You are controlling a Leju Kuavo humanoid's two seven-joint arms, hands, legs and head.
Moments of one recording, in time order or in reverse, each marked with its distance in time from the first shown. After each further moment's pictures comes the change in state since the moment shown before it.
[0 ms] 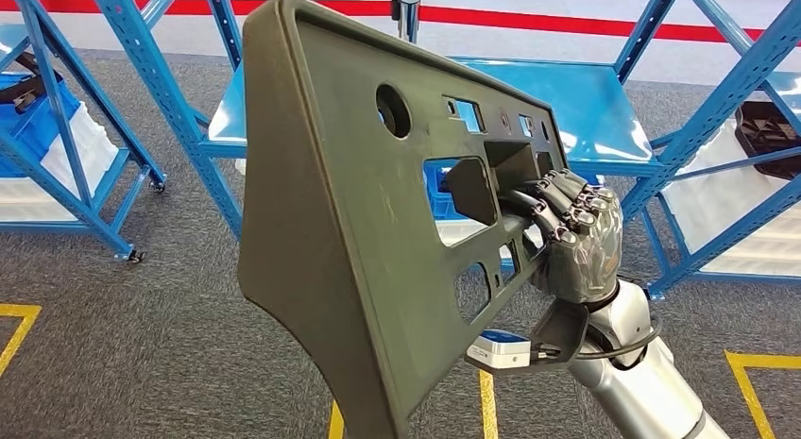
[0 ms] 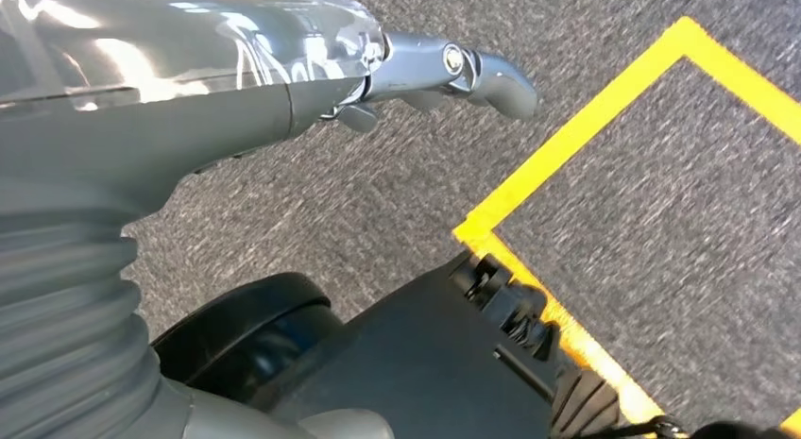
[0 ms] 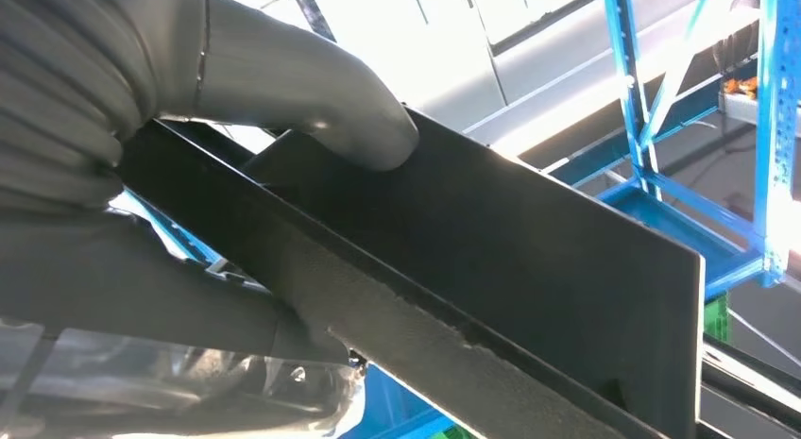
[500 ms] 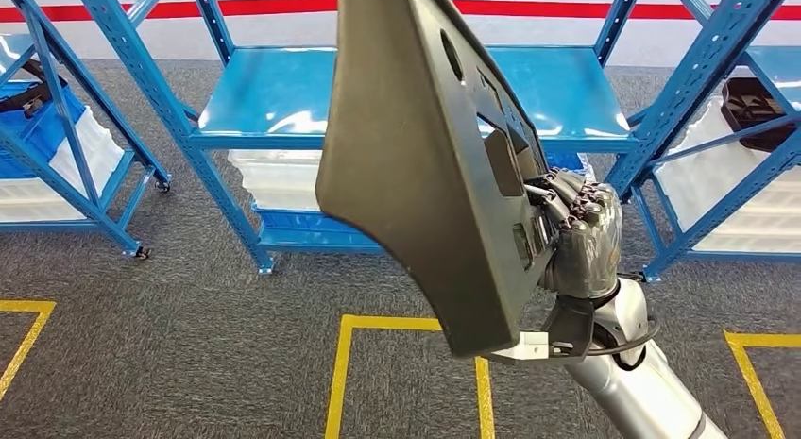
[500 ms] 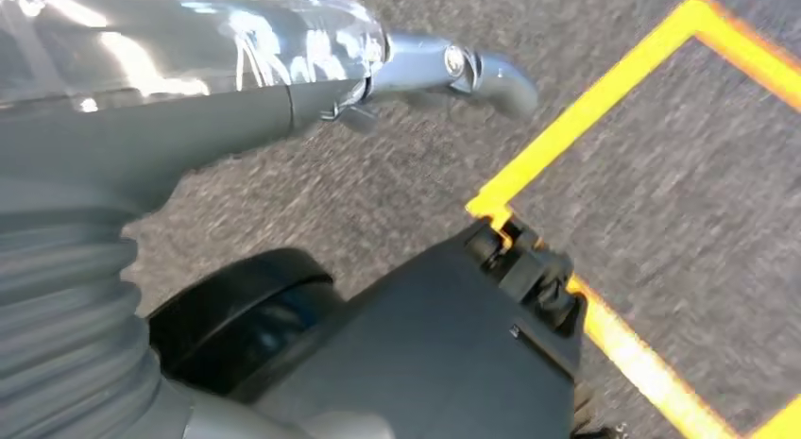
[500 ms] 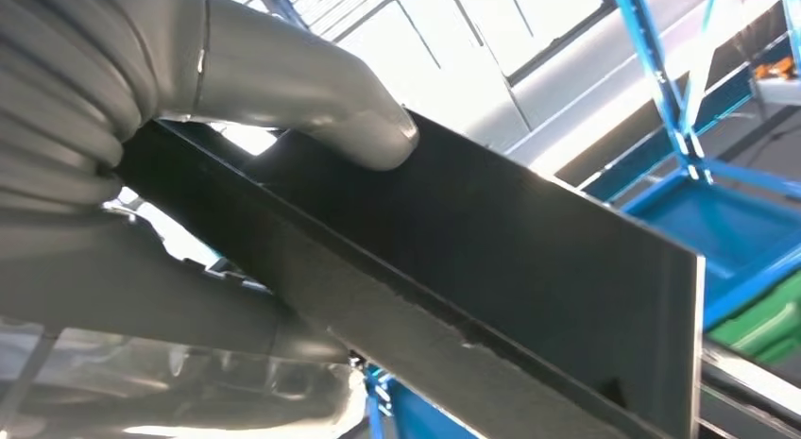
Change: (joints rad) left arm 0.000 0.001 0.000 0.000 0.004 0.000 -0.020; right arm 0.018 0.005 0.004 0.000 -0.147 0.034 -0.025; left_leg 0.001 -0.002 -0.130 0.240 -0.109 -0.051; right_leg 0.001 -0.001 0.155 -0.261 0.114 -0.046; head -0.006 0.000
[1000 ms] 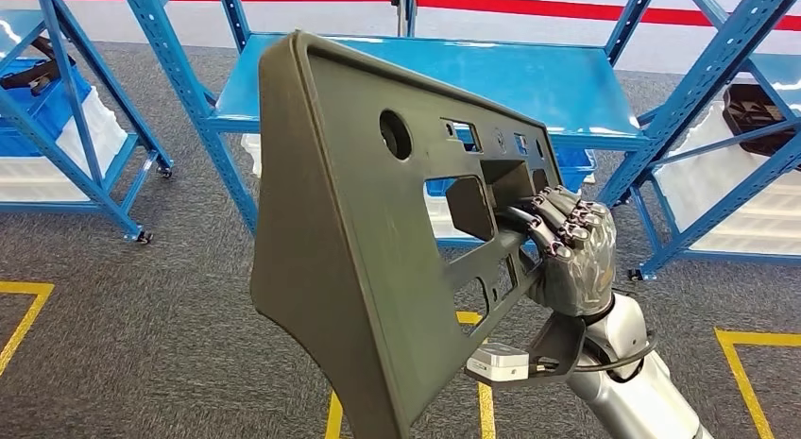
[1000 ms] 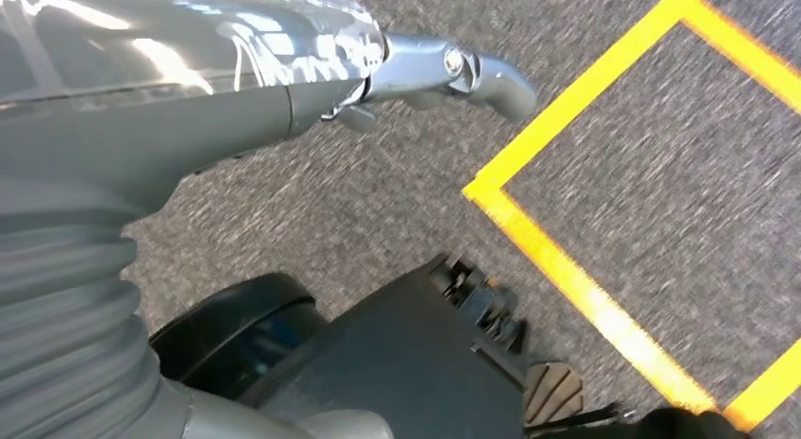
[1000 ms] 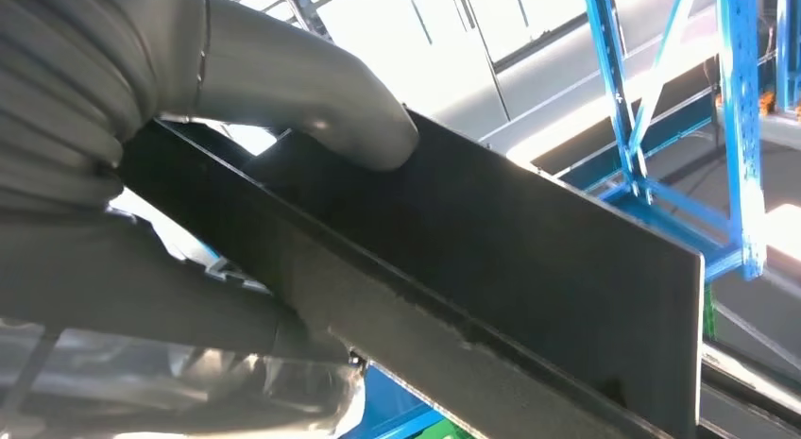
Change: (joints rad) left arm 0.005 0.004 0.000 0.000 0.000 -0.011 -0.052; right arm 0.052 0.010 -0.029 0.000 0.144 -0.040 -0.008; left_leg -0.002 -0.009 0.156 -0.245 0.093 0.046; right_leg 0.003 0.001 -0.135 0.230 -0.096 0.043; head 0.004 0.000
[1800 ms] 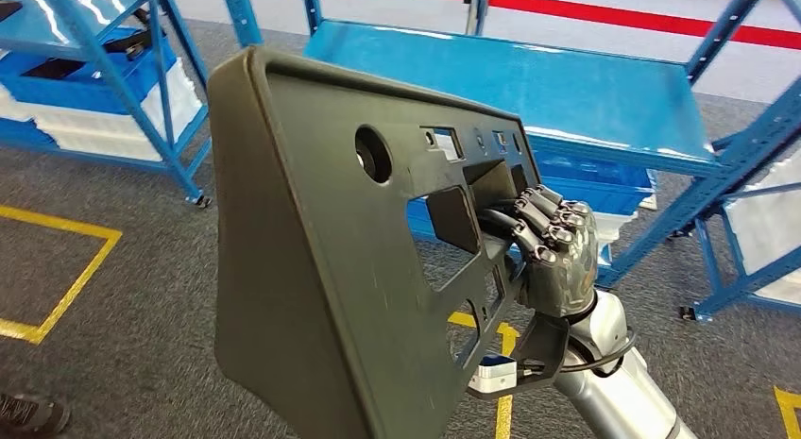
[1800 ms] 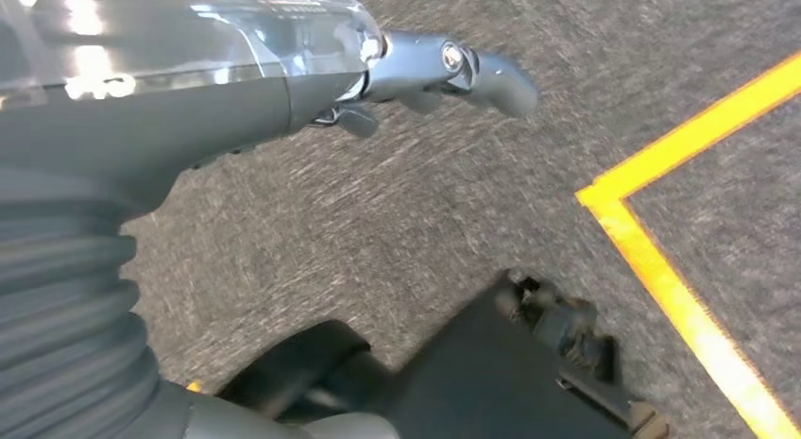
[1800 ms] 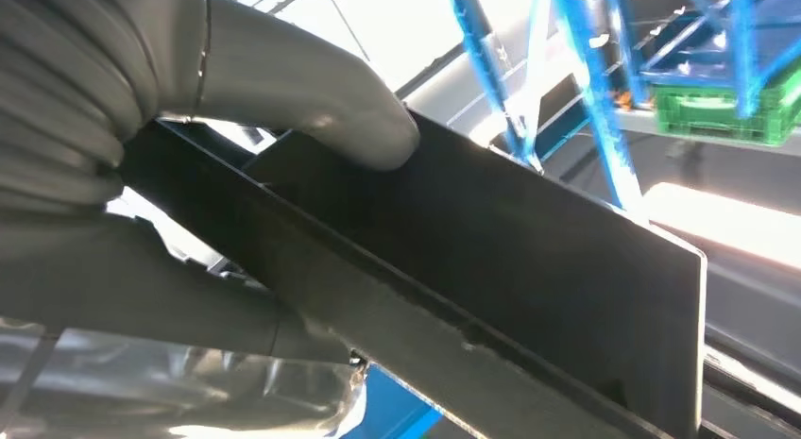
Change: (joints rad) left arm -0.003 0.053 -0.005 0.003 -0.049 -0.010 0.075; right arm 0.011 0.058 -0.018 -0.021 -0.018 -0.003 -0.087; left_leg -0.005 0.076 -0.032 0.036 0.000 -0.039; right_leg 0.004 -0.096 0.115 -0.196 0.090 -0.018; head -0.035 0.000
